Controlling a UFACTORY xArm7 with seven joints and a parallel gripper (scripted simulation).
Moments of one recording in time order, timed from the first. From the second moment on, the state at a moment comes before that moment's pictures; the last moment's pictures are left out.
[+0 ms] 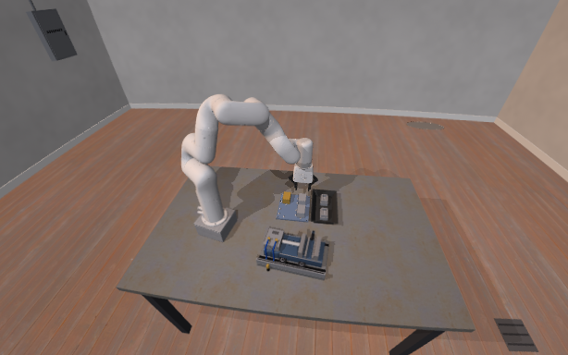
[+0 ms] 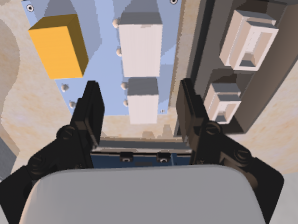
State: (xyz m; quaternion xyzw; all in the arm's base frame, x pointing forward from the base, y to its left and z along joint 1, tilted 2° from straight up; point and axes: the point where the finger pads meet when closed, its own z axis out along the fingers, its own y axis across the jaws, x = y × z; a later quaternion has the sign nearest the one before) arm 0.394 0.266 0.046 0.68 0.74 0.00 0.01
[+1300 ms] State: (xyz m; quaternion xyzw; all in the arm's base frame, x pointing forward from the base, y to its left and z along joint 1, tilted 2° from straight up) arm 0.395 0.266 -0.009 0.68 0.74 0.01 0.01
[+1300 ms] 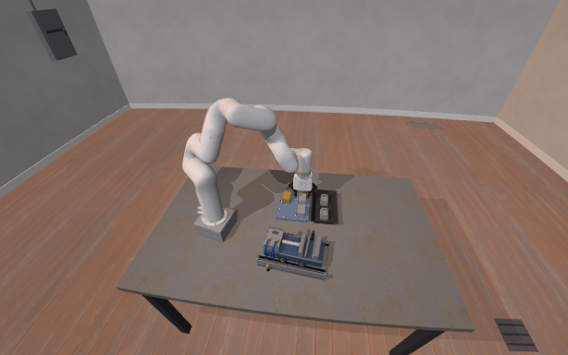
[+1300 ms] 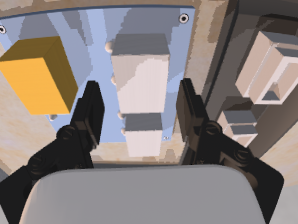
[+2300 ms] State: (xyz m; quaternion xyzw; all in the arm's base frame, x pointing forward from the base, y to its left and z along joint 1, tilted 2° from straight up) arm 0.397 0.267 -0.009 0.68 0.74 0.01 0.01
